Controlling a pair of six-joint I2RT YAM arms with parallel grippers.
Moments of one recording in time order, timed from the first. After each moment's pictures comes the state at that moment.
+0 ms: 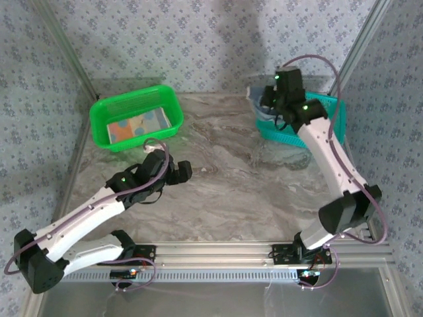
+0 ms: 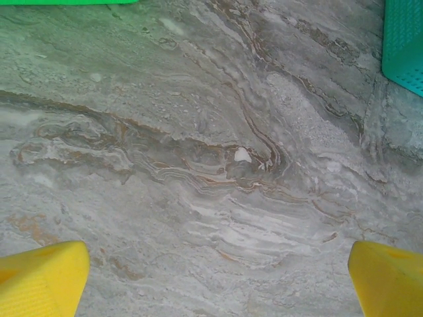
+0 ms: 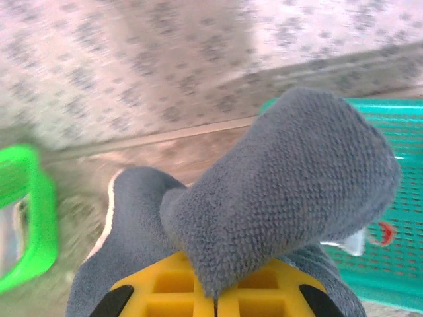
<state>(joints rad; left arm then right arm) -0.80 0.99 0.86 -0.66 -0.29 -0.79 0.40 1.52 1.69 -0.71 0.25 0.35</state>
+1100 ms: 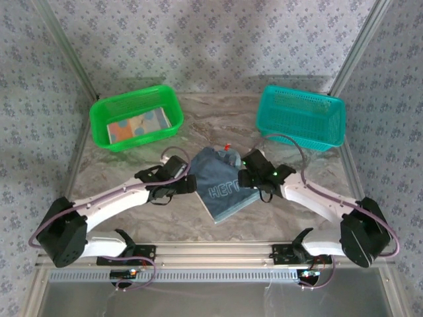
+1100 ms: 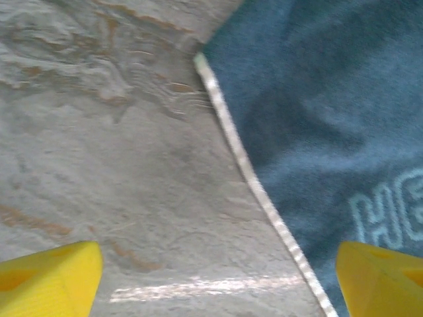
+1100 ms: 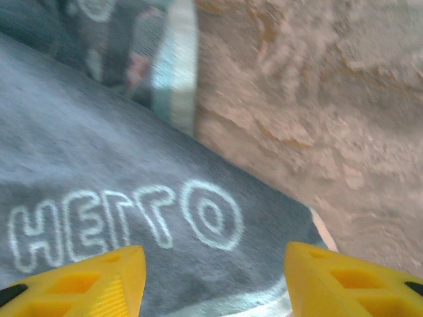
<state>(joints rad) -0.80 1.29 0.76 -0.53 -0.20 -0.79 0.68 1.25 0.76 -0.54 0.20 0.55</state>
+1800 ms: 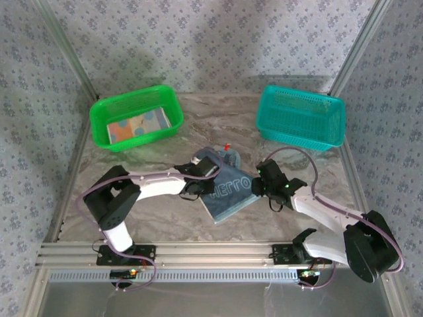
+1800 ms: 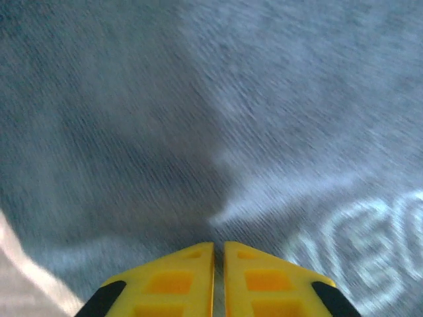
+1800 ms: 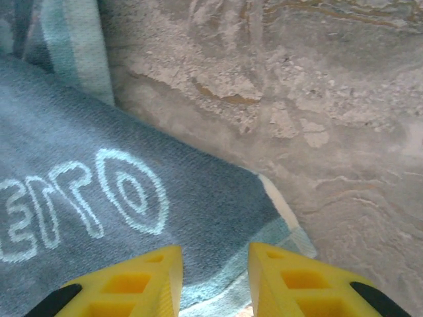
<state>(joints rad) -0.89 1.74 0.96 -0.35 -0.13 -0.83 0.59 1.15 0.55 -0.38 0.13 0.55</state>
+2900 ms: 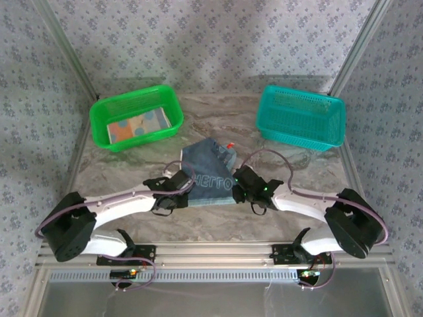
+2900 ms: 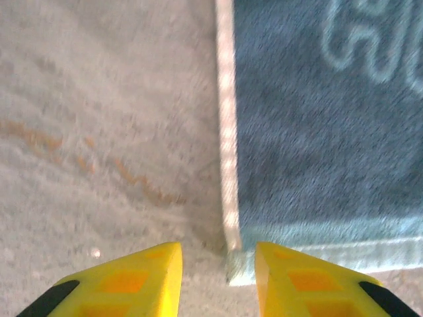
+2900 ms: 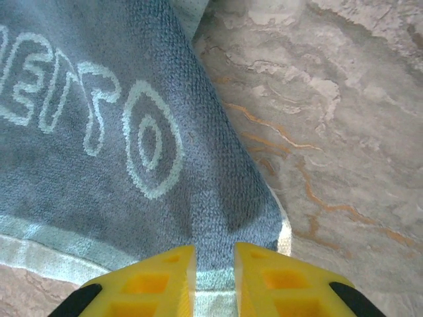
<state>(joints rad) -0.89 1.31 0.64 -0.56 -0.21 -0.92 0.82 1.34 0.60 -0.26 0.12 0.62</state>
